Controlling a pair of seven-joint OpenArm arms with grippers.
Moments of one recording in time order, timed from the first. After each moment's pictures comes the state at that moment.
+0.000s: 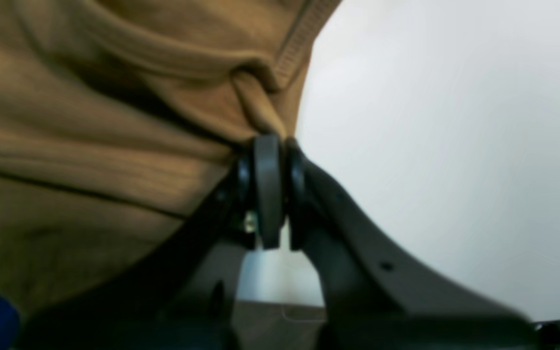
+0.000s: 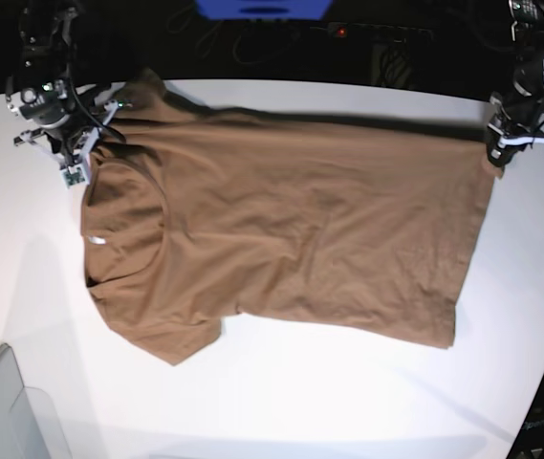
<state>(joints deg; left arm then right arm) 29.3 -24.5 -18.4 88.1 -71.2 0.1 20.1 -21.0 9.6 16.4 104.2 0.1 23.7 -53.8</state>
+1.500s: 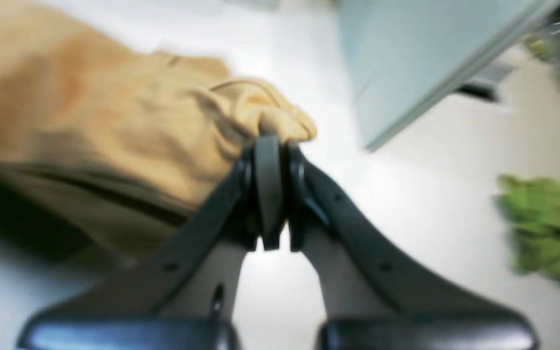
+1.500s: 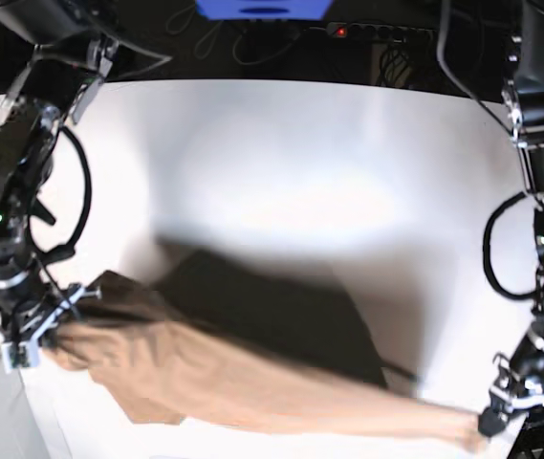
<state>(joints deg) -26.7 -26.7 -4.8 75.4 -72.9 -0.2 28.4 11.9 7.5 18.8 112.9 0.7 23.7 -59.5</state>
